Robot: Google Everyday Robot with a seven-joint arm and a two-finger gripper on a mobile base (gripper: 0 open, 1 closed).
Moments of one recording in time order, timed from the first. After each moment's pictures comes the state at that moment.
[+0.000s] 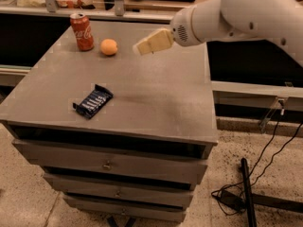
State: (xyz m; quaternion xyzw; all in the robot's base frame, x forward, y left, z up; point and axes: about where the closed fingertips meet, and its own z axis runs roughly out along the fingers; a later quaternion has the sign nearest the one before) arm 0.660 -0.033 0.961 -0.37 0.77 0.17 0.49
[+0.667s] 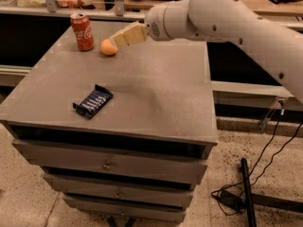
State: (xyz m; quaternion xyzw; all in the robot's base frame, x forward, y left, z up) arm 0.704 0.032 0.967 -0.38 0.73 0.20 0.54
